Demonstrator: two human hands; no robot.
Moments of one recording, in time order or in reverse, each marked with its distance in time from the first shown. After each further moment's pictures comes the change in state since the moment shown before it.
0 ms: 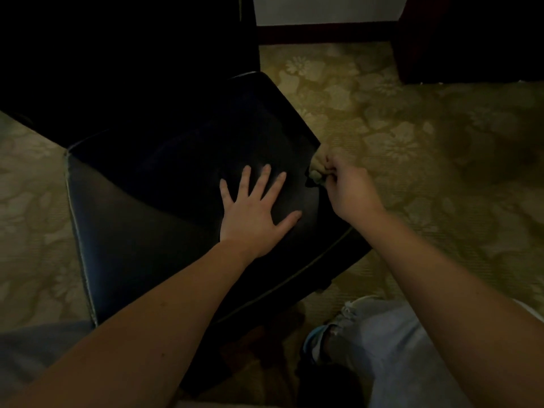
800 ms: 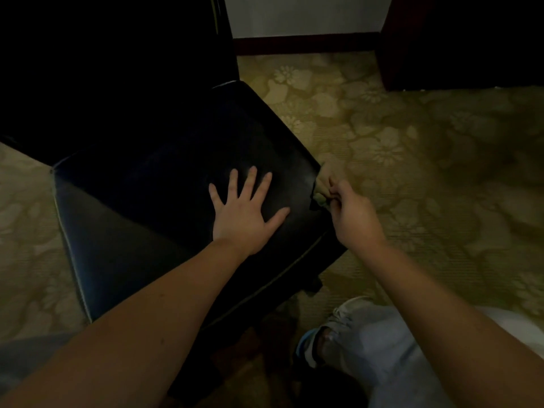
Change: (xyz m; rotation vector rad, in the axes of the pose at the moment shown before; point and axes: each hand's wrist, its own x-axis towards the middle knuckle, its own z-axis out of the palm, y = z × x) left_hand 0.007 0.011 -0.005 0.040 -0.031 -0.047; right_hand -0.045 0.028 -0.012 0.089 0.016 0.023
